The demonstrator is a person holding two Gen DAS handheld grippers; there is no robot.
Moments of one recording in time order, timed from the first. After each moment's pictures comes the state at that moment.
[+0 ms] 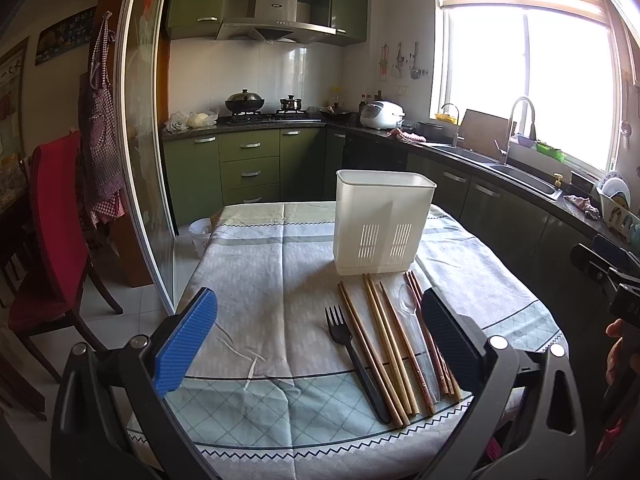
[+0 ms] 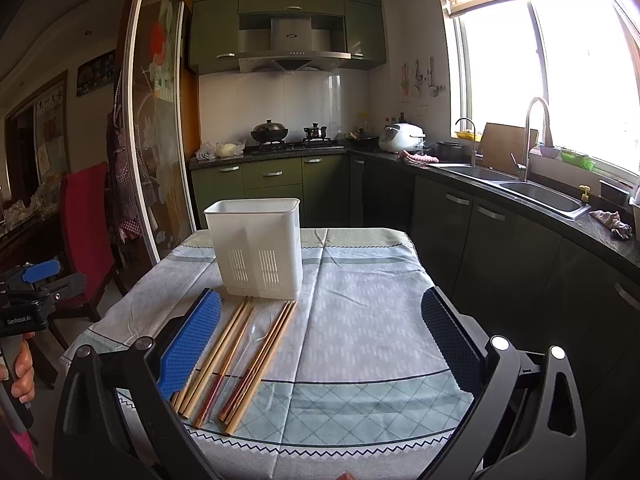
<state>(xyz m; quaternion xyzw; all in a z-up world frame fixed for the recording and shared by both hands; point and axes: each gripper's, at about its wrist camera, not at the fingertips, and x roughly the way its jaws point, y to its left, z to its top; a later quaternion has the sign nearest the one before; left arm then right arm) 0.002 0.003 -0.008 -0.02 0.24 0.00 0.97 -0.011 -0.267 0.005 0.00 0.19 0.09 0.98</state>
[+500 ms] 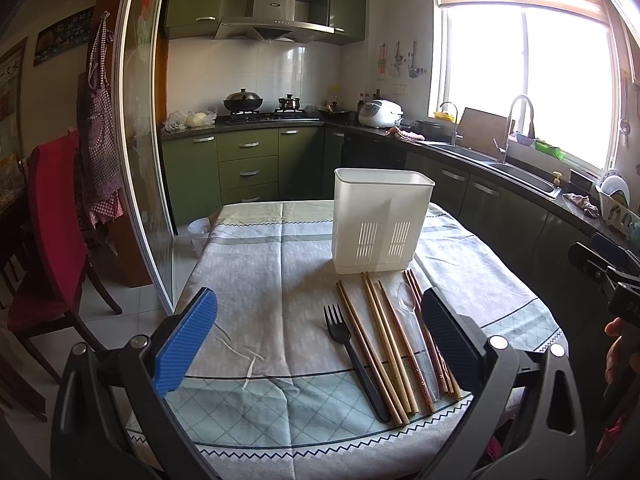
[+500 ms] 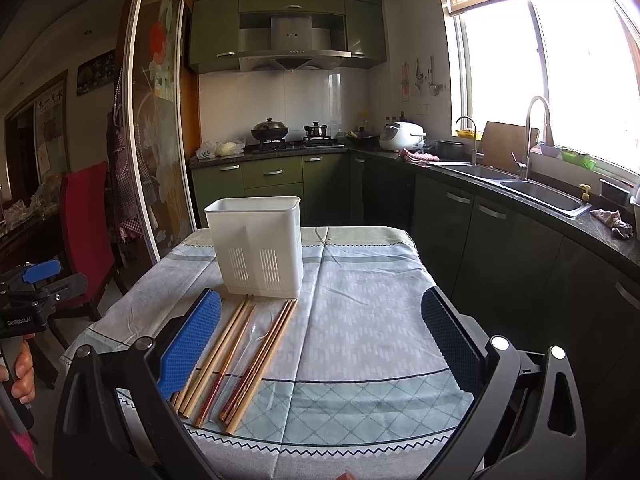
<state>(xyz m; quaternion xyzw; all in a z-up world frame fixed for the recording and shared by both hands) 0.001 0.002 -0.008 -0.02 0.24 0.00 0.97 -0.010 -0.266 0.002 0.00 0.19 0.09 0.98</state>
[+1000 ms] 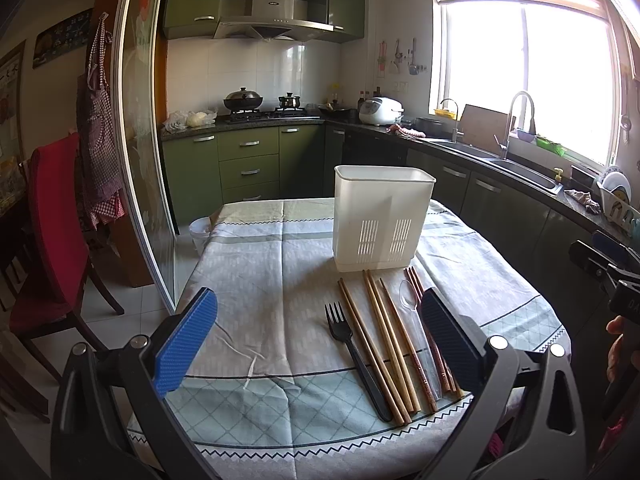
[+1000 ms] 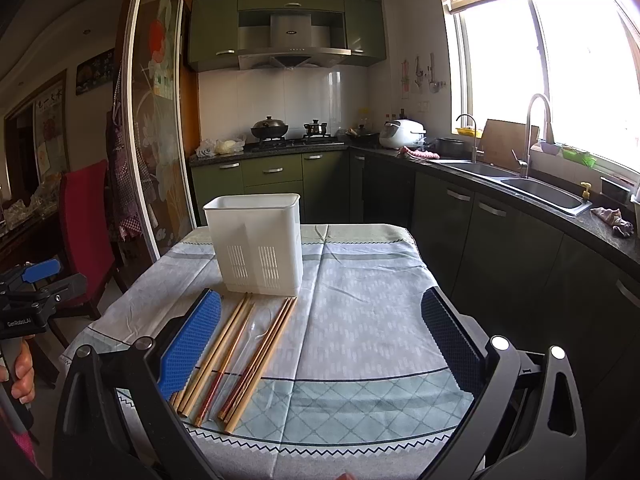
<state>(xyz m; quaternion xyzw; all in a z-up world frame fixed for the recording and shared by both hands) 0.003 0.002 -0.011 -0.01 0.25 0.00 0.97 -0.008 -0.267 0.001 0.00 0.20 0.09 0.98</state>
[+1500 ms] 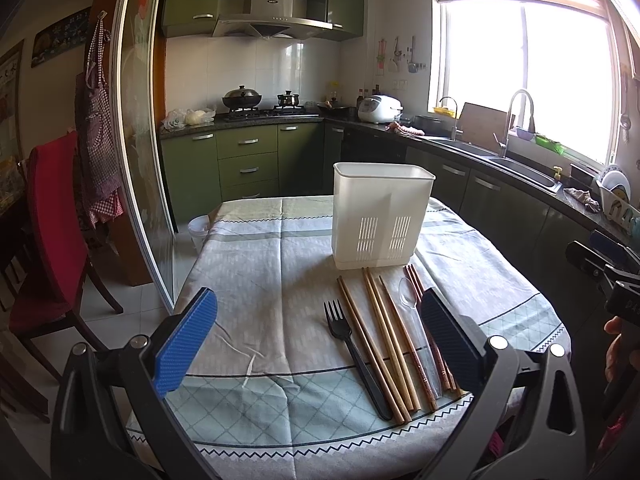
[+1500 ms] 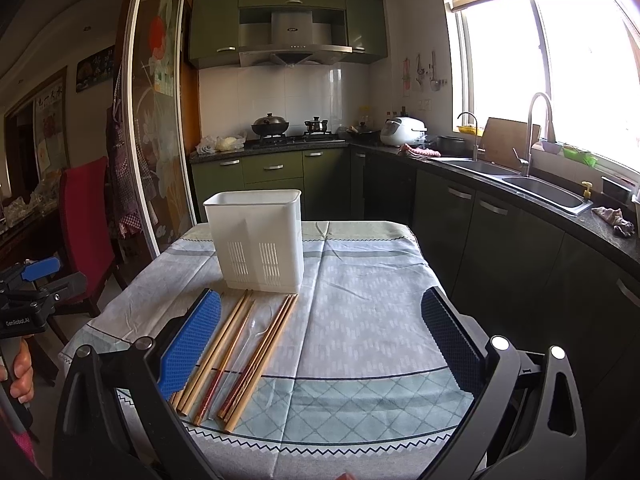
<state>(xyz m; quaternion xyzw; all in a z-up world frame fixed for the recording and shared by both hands) 0.005 0.002 -0.013 -0.01 0.25 -0.01 0.97 -0.003 -0.265 -0.004 0.00 0.20 0.10 0.97</state>
